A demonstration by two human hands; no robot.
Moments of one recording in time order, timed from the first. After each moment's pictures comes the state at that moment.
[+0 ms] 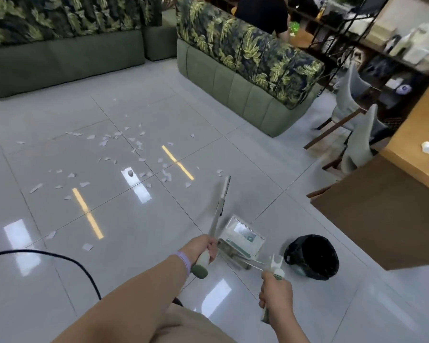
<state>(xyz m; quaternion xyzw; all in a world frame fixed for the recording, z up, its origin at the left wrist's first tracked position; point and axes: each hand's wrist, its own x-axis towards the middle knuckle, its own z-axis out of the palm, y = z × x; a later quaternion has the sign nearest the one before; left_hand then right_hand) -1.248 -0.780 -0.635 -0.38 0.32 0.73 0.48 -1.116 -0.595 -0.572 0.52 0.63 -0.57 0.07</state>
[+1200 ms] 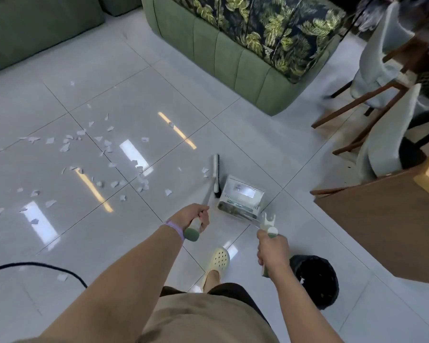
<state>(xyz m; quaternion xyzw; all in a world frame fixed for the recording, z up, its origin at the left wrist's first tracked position) -1.648 -0.610 -0.638 -0.46 0.31 0.68 0.49 -1.531 -0.401 -0.592 0.50 0.67 -0.54 0.13</state>
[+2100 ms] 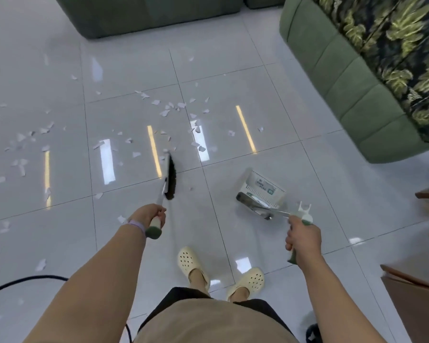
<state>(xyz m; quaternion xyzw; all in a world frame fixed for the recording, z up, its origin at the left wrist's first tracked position) -1.579 -0.960 -0.657 -0.65 0.31 0.66 0.21 -1.663 -0.580 -0.591 0.39 0.73 -0.53 0.21</state>
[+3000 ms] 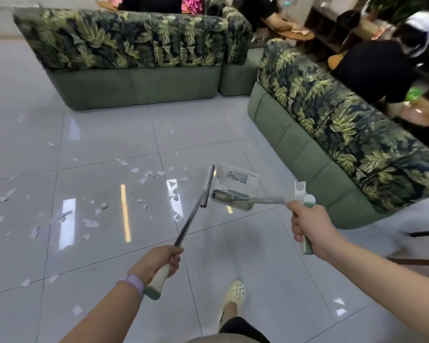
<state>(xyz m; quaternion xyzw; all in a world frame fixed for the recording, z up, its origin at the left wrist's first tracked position) -1.718 -0.942 -0.575 -0.47 0.38 0.75 0.26 -1.853 -0.645 -0.417 0.19 0.77 -0.58 0.19</state>
